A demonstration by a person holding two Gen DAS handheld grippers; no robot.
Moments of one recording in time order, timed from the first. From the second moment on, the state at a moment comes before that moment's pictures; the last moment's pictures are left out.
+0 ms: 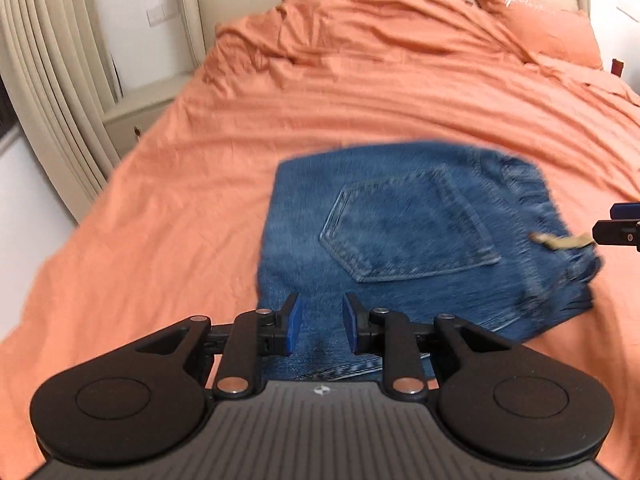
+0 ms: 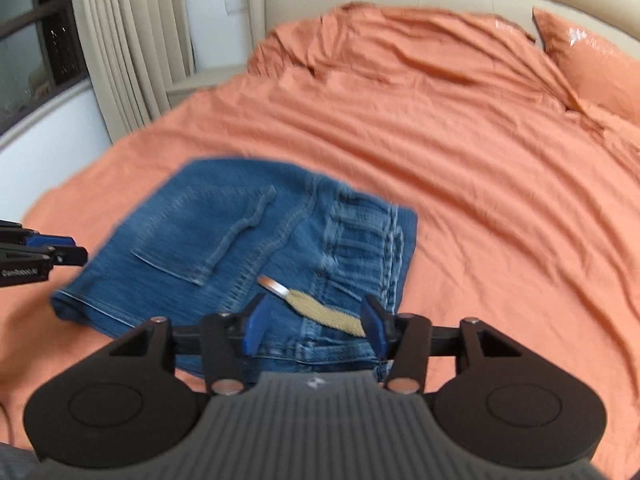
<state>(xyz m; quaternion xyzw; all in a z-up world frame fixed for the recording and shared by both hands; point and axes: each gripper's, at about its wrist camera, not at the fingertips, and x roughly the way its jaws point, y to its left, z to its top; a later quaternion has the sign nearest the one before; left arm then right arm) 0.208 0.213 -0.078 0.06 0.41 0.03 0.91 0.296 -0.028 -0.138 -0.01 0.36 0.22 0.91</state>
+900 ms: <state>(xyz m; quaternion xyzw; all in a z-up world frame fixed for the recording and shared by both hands) 0.015 0.119 0.084 0.04 0.18 0.11 0.98 0.041 -0.099 0.030 0.05 0.11 0.14 0.98</state>
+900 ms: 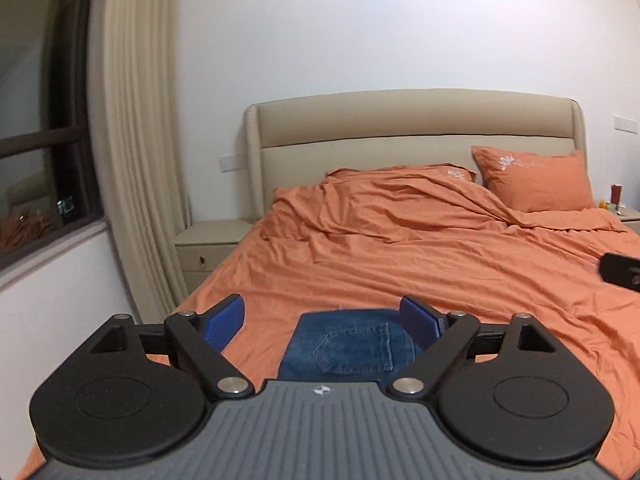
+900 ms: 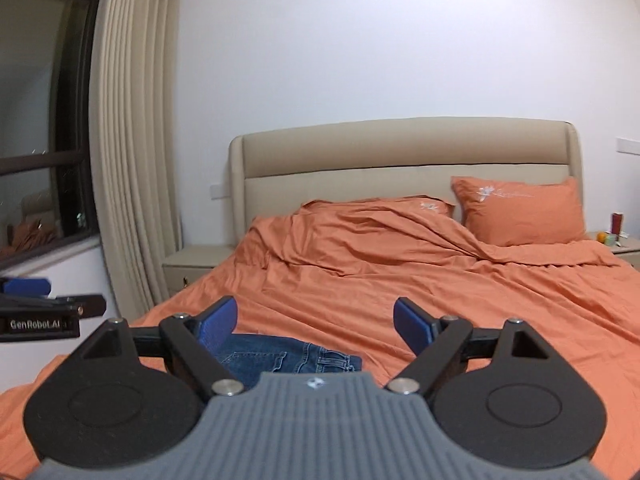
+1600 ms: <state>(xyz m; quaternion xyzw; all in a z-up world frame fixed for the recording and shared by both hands) 0.055 0.128 -0.012 -0.02 0.30 0.10 0.95 0.087 -0.063 -0.075 0.06 0.23 0.16 0.96</state>
